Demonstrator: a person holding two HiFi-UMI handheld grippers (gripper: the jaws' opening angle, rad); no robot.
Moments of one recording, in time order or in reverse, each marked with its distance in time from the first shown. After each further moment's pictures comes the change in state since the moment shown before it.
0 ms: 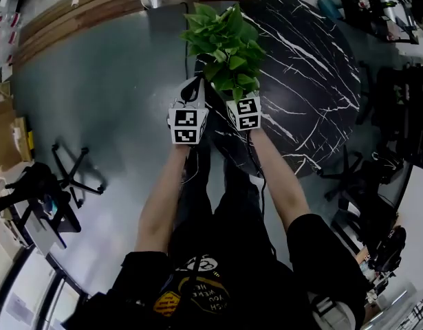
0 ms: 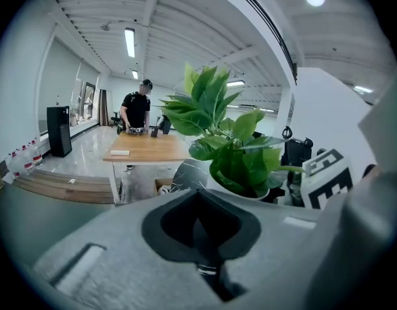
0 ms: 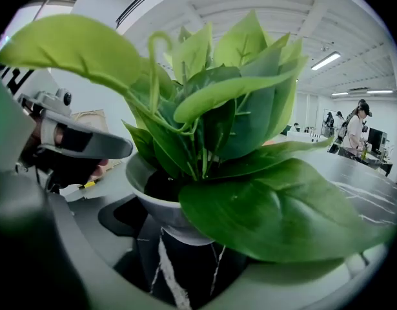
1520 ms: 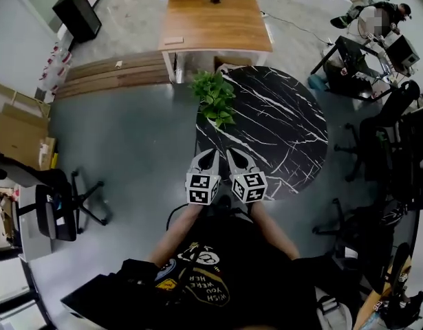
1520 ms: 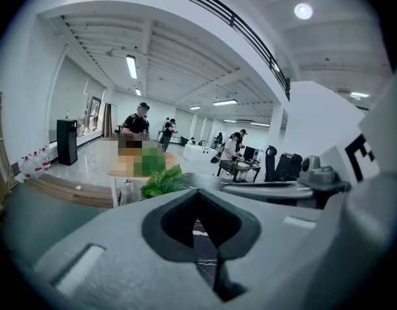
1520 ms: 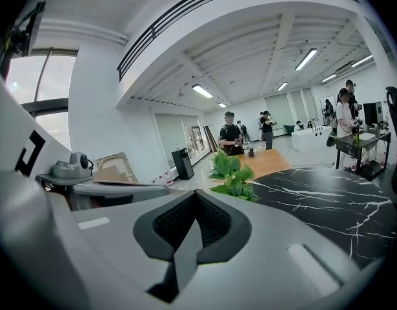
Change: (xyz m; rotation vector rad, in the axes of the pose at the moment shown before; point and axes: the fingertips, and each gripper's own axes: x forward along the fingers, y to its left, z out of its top) left arm -0.239 -0.222 0.059 -0.027 -0.130 0.018; right arm -0.344 0.092 0.091 0.180 -0.202 0.151
